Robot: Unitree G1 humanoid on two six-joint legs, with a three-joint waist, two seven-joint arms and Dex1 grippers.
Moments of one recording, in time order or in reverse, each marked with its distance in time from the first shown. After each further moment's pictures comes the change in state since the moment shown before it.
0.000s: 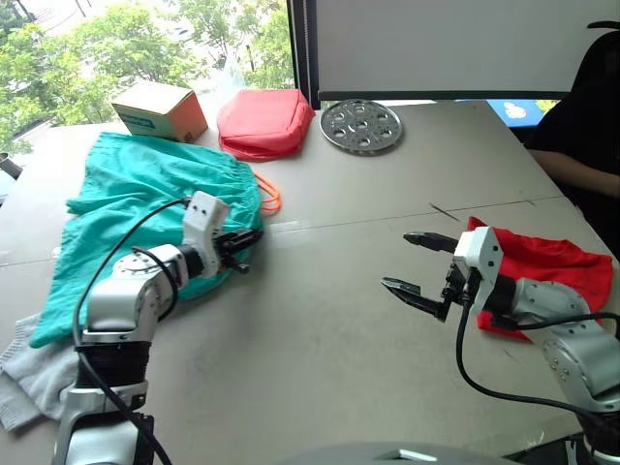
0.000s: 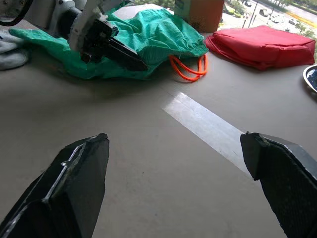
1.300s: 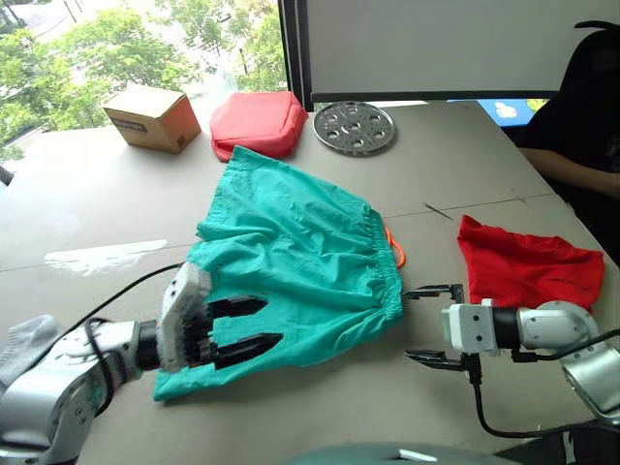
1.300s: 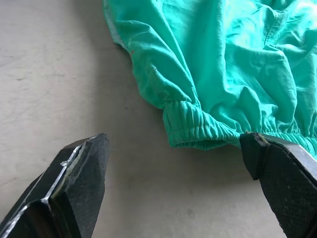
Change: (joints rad) left arm 0.748 0.210 0.437 -0.360 -0.240 -0.136 -0.410; right arm 0.051 -0.211 0.200 0.143 -0.410 -0.474 0.280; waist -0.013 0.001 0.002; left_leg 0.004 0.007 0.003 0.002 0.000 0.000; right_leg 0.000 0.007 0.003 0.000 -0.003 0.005
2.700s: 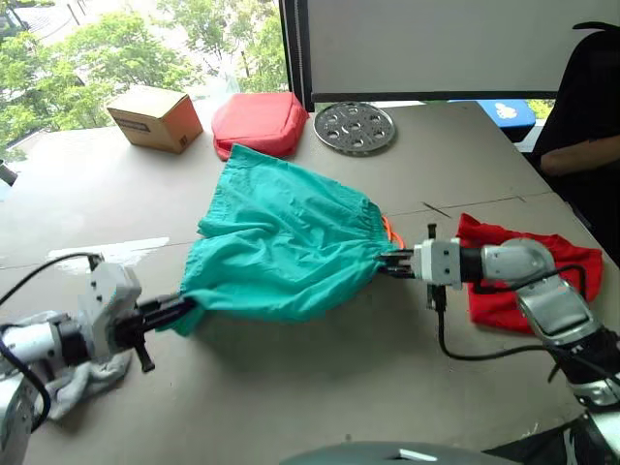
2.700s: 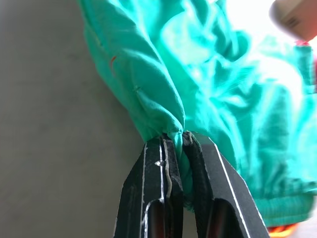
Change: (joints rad) left arm -0.257 0.108 0.059 0.331 0.149 -0.351 0.109; right arm -0.549 0.223 0.038 0.330 0.042 0.040 -0.019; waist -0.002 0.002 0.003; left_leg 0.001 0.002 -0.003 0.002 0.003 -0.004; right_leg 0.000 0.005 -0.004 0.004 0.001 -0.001
